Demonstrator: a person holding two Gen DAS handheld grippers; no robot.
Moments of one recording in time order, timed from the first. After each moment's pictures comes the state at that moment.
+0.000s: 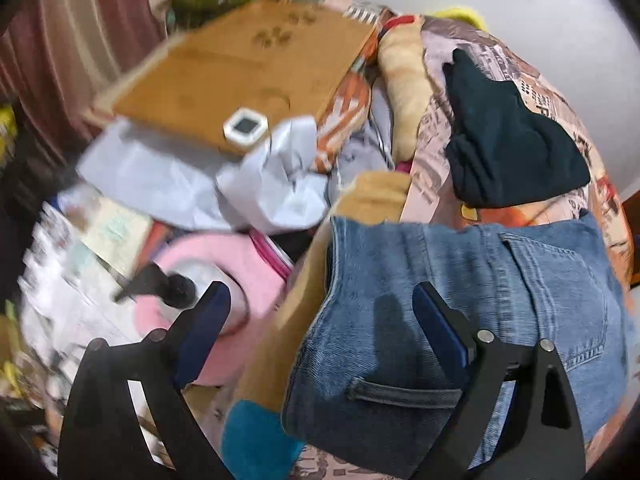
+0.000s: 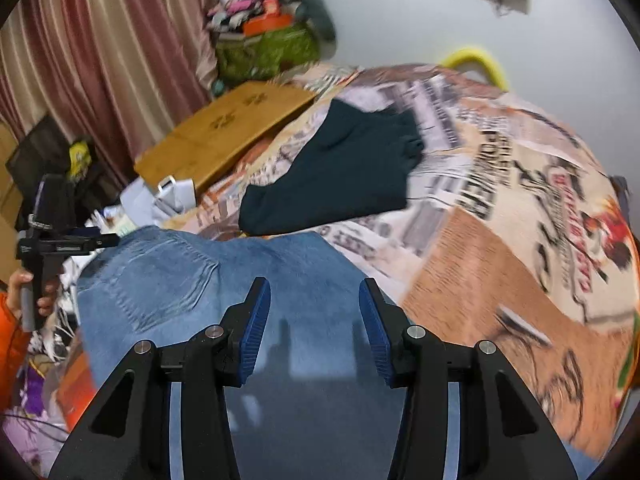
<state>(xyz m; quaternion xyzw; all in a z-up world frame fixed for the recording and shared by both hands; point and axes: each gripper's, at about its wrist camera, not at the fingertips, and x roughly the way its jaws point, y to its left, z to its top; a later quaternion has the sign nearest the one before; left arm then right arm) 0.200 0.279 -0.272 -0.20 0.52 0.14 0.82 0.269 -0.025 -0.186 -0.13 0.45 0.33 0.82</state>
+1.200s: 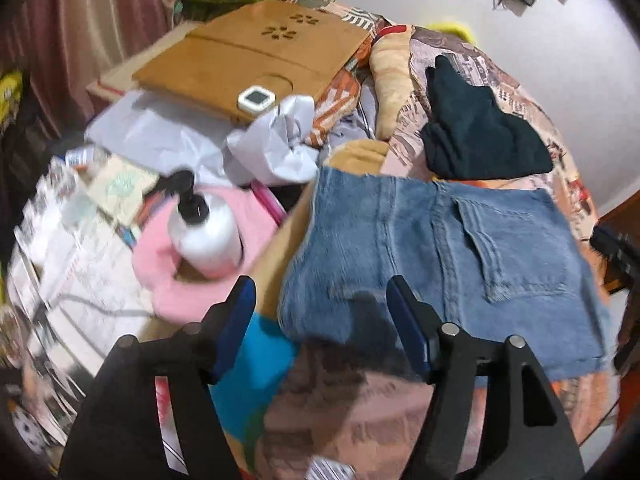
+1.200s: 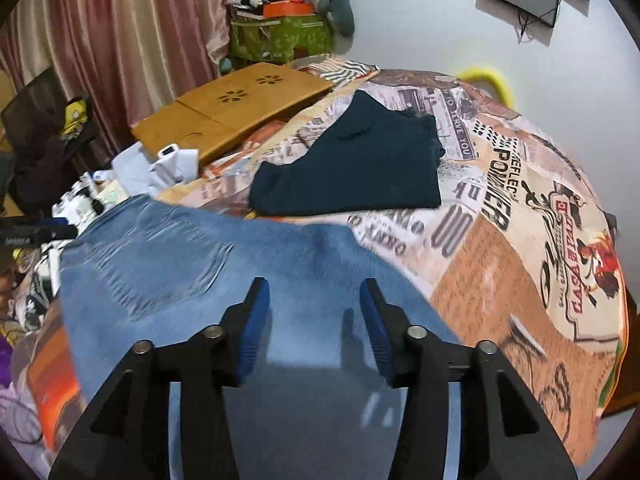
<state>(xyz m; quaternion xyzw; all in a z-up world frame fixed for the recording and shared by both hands) 0.123 0.252 -0.251 -0.24 0.50 0.12 0.83 0.213 -0.021 -0.184 -0.18 0.42 0.33 0.83</state>
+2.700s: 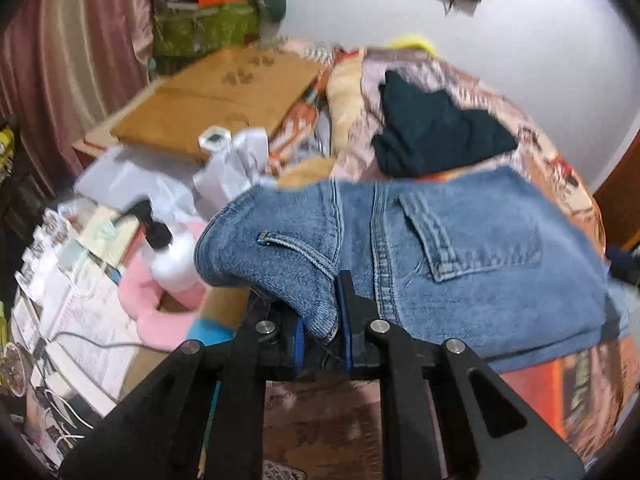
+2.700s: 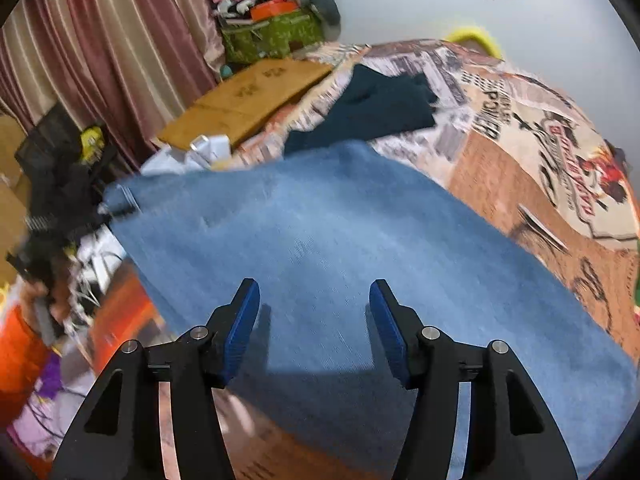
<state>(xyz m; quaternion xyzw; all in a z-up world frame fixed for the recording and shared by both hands) 0.116 0.199 -0.251 -0.15 0.45 0.10 0.87 0.163 -0.048 -0.183 -0.08 0.46 0.33 0.82</state>
